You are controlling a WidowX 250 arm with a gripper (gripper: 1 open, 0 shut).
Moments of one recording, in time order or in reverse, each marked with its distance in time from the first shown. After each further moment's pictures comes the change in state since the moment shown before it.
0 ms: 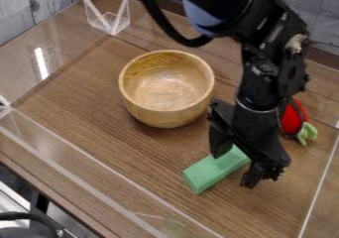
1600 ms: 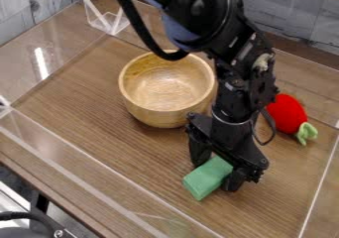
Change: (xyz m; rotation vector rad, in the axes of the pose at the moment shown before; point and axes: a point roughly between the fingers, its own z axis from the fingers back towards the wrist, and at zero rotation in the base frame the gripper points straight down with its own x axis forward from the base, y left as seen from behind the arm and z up) arm -0.011 0.018 -0.024 0.007 0.000 0.206
